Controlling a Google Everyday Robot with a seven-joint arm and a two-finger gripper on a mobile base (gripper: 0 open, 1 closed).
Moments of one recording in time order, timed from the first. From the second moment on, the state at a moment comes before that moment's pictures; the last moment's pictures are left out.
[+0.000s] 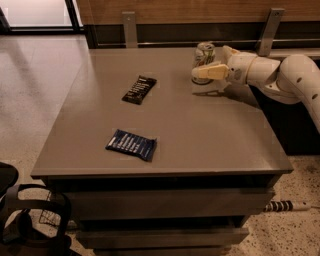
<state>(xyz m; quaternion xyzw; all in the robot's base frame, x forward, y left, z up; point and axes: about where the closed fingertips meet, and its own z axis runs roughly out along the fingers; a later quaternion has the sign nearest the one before) 0.782 -0.174 0.884 -0.31 0.67 0.28 0.62</state>
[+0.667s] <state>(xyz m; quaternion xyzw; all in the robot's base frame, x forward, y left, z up) 0.784 -0.168 0.877 -0.30 0.67 0.28 0.61</state>
